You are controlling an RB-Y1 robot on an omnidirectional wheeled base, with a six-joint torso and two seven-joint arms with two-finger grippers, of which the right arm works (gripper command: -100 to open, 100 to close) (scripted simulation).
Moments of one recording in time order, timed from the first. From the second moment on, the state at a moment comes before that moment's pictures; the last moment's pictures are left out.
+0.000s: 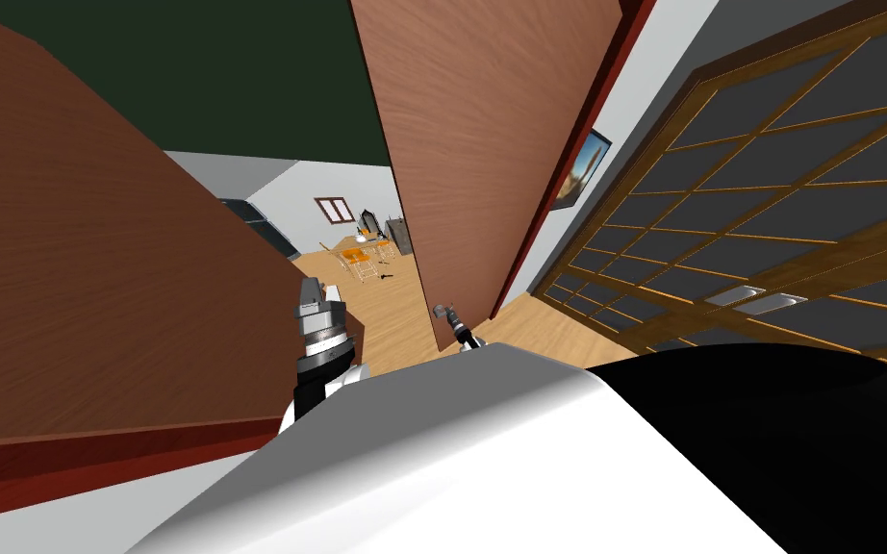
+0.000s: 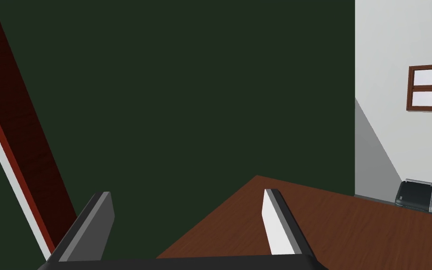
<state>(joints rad) -0.18 0.01 0.23 -0.61 0.02 -0.81 -0.02</state>
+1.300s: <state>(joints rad) -0.19 -0.04 0.14 -0.58 -0.03 -0.81 0.01</state>
